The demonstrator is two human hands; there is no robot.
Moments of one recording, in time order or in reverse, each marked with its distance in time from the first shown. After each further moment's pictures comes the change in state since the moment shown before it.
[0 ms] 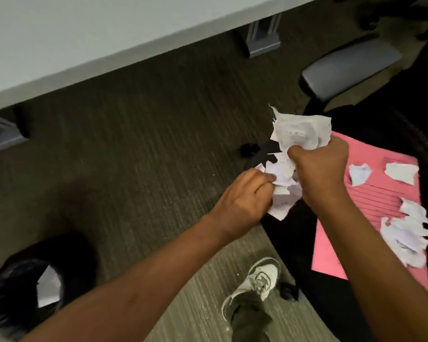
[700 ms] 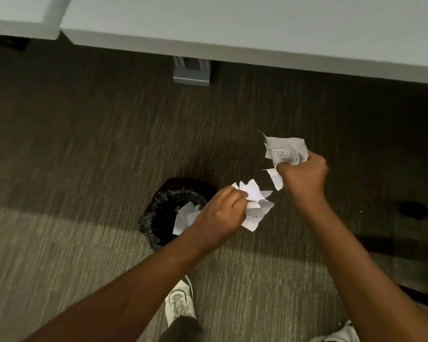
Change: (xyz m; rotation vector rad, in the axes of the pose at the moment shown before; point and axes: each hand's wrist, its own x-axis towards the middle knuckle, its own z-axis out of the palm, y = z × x) left_hand -0.428 -0.142 -0.313 0.428 0.111 -0.513; right_hand -0.319 -0.003 0.433 -0.294 -0.573 -0.224
